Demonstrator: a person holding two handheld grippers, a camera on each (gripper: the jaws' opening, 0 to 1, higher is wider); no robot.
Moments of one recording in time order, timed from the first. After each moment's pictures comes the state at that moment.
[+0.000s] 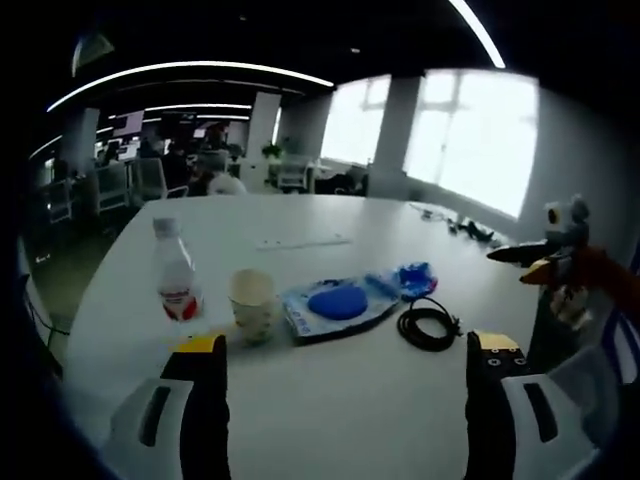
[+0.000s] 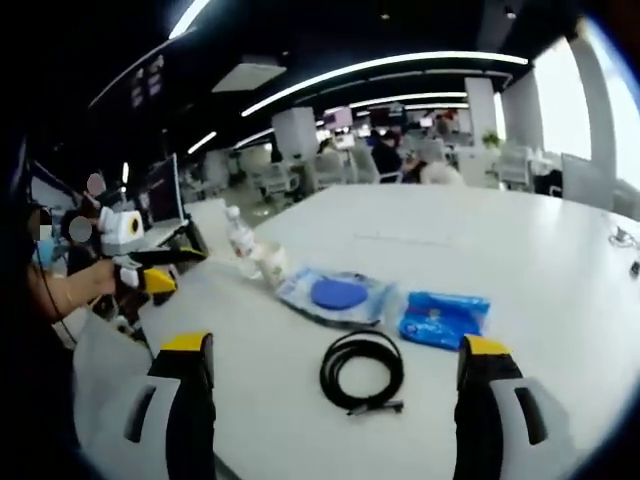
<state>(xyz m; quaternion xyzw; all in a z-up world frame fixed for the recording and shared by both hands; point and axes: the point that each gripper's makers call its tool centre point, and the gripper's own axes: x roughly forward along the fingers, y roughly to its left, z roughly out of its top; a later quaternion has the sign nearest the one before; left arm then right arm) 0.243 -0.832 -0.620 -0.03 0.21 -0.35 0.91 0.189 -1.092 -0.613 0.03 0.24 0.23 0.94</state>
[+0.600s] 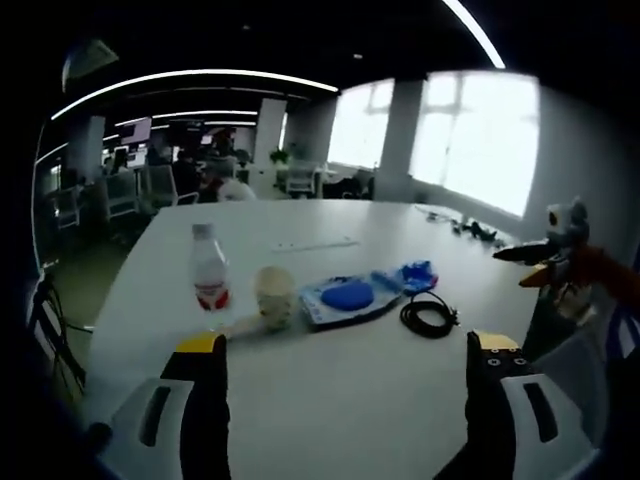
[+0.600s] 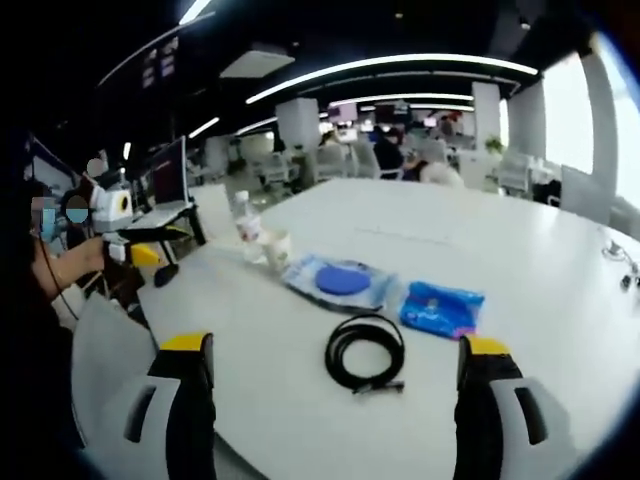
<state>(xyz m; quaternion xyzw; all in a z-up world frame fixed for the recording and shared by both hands) 0.211 -0.799 -0.608 -0.02 0.21 -0.35 0.91 0.161 -1.086 -0.609 0.00 0.24 0.23 0.94</state>
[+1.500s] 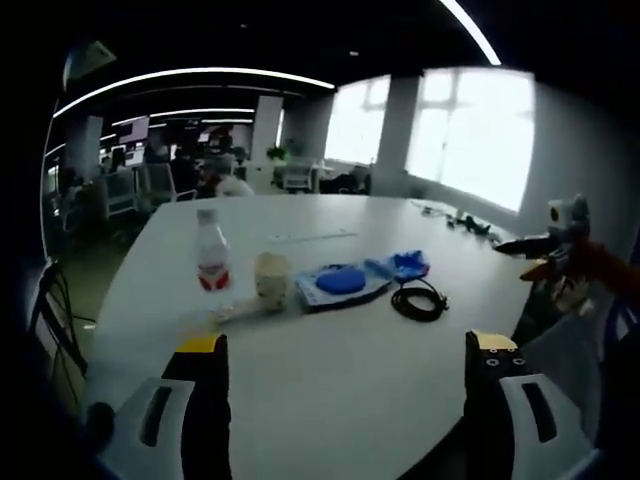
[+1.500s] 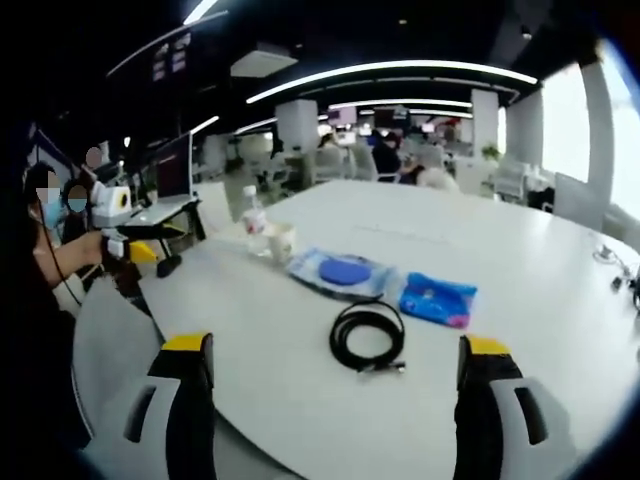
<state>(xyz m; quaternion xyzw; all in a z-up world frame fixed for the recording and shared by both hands) 0.184 -0.789 -0.614 -0.02 0.21 -0.35 0.91 0.131 -1.086 -0.610 -0.02 0.24 0.22 0.94</state>
